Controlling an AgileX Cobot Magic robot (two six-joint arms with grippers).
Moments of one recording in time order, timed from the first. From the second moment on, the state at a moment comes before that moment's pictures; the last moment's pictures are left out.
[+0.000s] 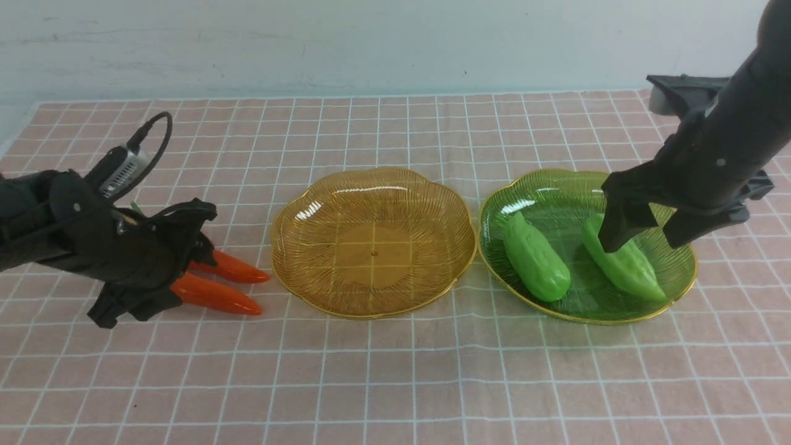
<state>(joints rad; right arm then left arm) 0.18 1.76 -1.46 0.21 1.24 -0.04 -0.04 1.75 -1.01 -0.30 0.36 -0.70</state>
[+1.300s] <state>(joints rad) 0.18 1.76 -1.46 0.22 1.24 -0.04 -0.04 1.84 -1.06 -0.33 0.41 -1.11</state>
